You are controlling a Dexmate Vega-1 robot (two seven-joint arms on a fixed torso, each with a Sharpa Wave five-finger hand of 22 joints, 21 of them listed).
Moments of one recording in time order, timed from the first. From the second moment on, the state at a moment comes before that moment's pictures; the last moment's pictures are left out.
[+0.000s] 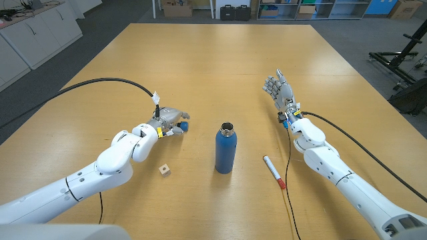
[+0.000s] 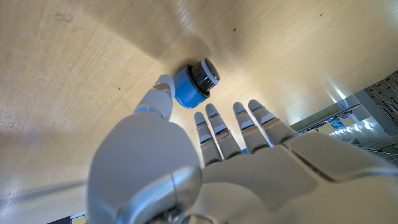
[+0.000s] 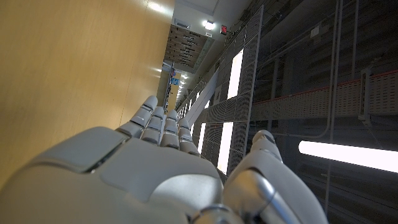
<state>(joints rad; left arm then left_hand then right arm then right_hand) 1.09 0.97 0.60 -2.18 0.90 0.54 -0.27 0.83 -0.14 0.47 -0.16 0.17 0.38 -0.16 0.30 0.21 0.45 -0.21 0.21 0.20 0.32 -0.04 0.20 0.18 0.23 -0.01 0.19 0.17 -1.02 -0.57 -0.32 -1.56 0.67 0.26 -0.08 0.18 0.06 0.21 -0.09 0.18 0.07 0.12 0.21 0.19 0.12 0.09 0.23 0.19 0.03 0.10 0.24 0.30 0.02 0.02 0.57 0.18</state>
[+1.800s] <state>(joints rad) 1.06 0.95 0.64 -2.14 0.85 0.55 -0.21 0.88 -0.09 0.51 -0.17 0.18 0.53 -0.17 0.36 0.20 0.62 -0.21 0.24 0.20 0.42 -0.04 0.20 0.18 0.31 -0.02 0.20 0.17 -1.03 -0.57 -0.33 -1.57 0.67 0.25 -0.09 0.18 0.06 0.21 -0.09 0.18 0.07 0.12 0.20 0.19 0.13 0.10 0.23 0.19 0.03 0.10 0.24 0.30 0.02 0.02 0.55 0.18</state>
